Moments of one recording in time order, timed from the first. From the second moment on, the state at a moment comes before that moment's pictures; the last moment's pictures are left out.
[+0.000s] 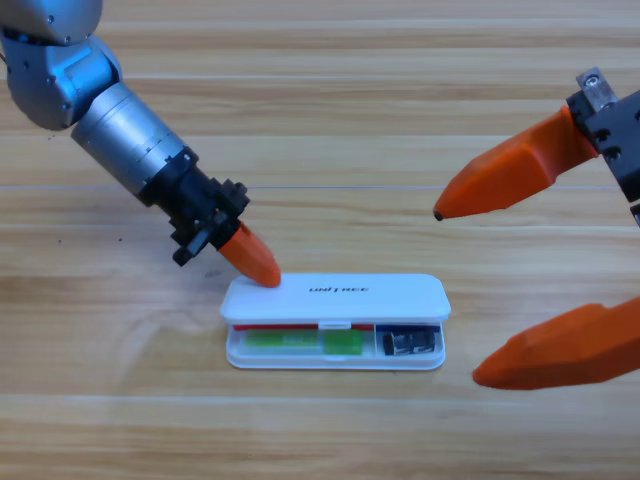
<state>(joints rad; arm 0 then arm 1) -0.36 2.27 -1.51 0.86 -0.85 1.11 0.97 1.37 -1.19 0.52 0.52 -0.41</state>
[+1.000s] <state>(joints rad) -0.47 2.20 -1.36 0.64 -0.77 1.08 0.97 1.37 -1.19 0.52 0.52 -0.41</state>
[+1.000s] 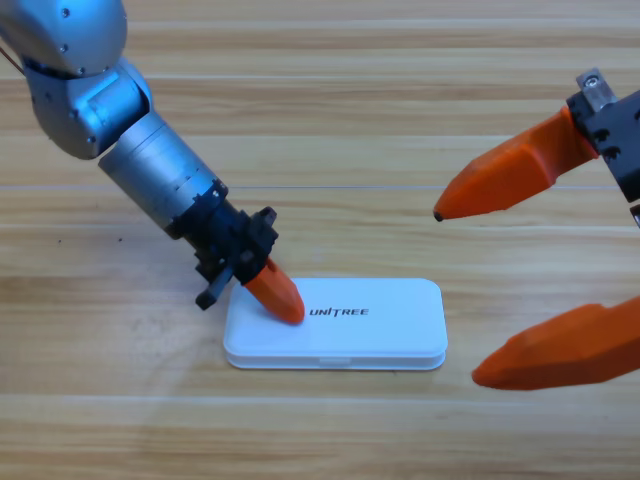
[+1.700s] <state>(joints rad) -0.57 1.43 -1.27 0.71 -0.50 0.73 0.97 1.37 -1.19 0.52 0.52 -0.41</state>
